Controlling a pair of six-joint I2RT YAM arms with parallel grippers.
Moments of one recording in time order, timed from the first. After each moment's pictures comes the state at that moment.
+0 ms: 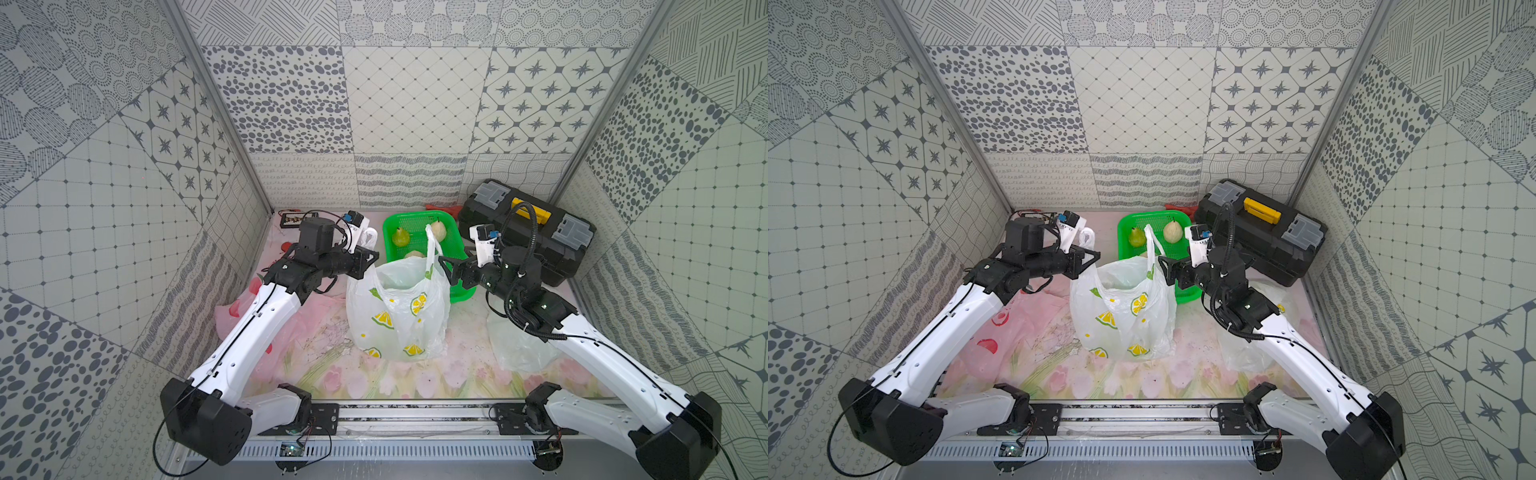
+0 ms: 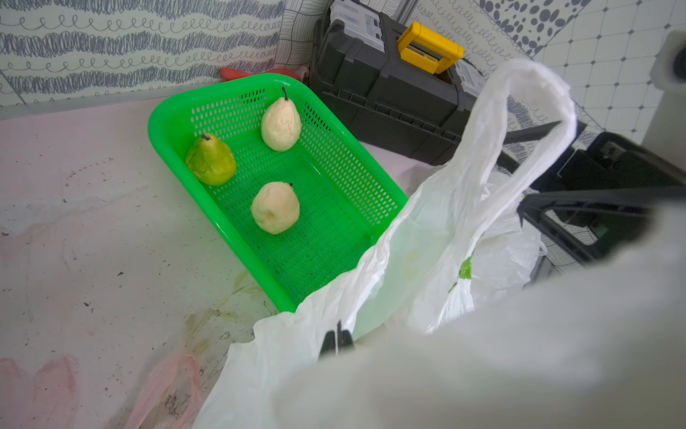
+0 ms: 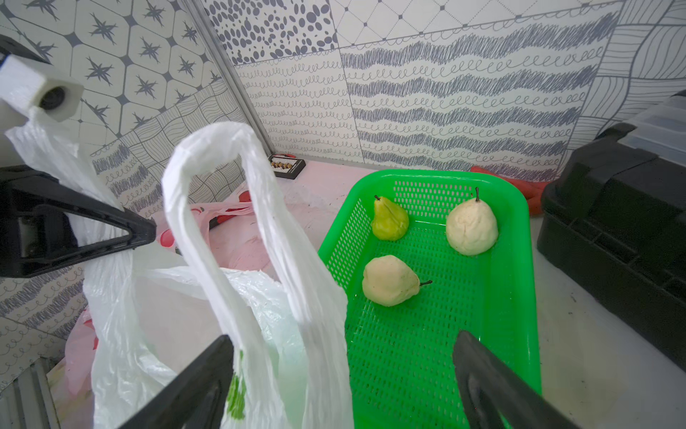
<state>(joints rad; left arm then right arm) -0.37 1.22 1.20 -0.56 0.50 -0.12 0.58 1.05 0.90 -0.11 -0.06 0.23</state>
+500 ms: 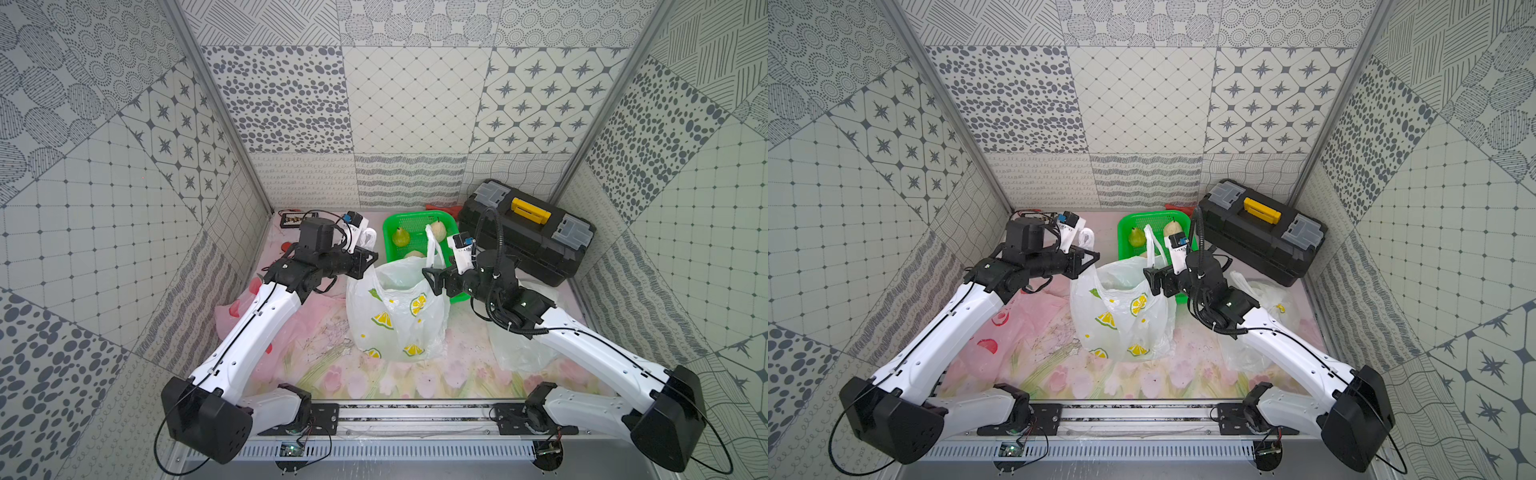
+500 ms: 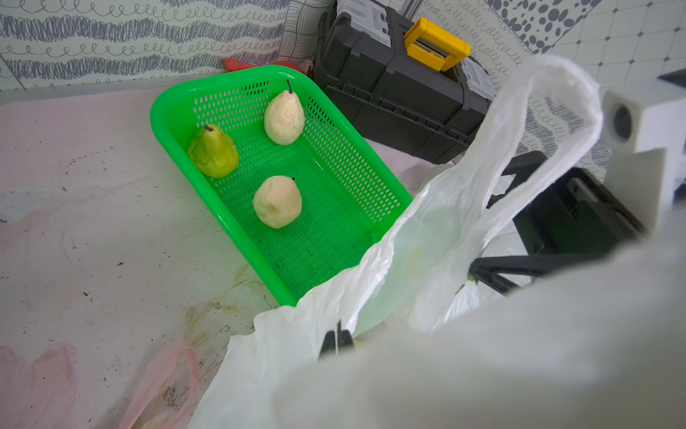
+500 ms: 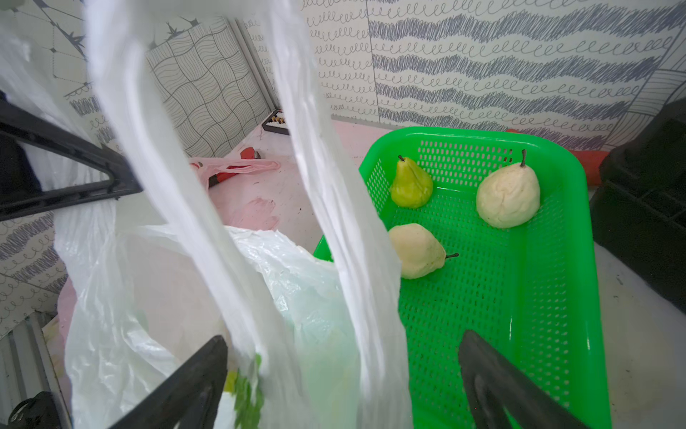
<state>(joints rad) -0.36 1.23 1.20 -0.58 0.50 -0.14 0.69 1.19 0.93 -0.13 0.03 0.23</state>
